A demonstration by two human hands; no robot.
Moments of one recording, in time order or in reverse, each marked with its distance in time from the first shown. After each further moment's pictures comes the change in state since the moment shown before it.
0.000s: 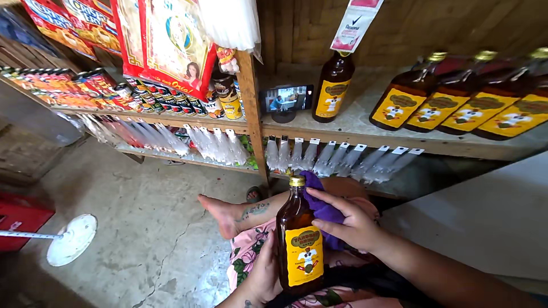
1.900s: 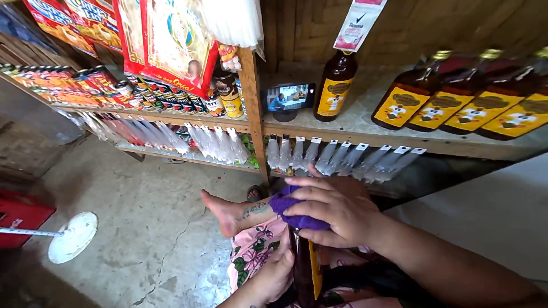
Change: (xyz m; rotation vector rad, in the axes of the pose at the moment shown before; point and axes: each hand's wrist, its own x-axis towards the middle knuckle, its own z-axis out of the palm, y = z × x) left_hand -0.001 -0.005 0.007 0.362 -0.054 0.034; right_hand 0.045 -0.020 0.000 -0.610 -0.283 -0.403
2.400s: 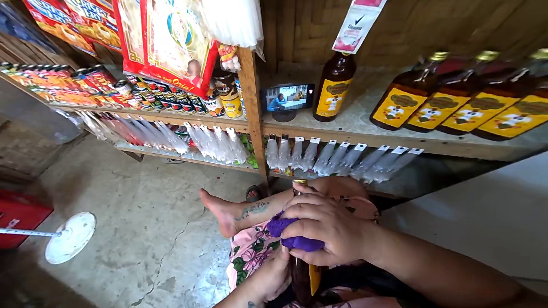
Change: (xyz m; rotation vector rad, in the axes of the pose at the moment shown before) left_hand 0.000 0.002 0.000 -0.029 0.068 -0.101; right_hand -0.003 -0.015 0.016 0.051 -0.007 -0.062
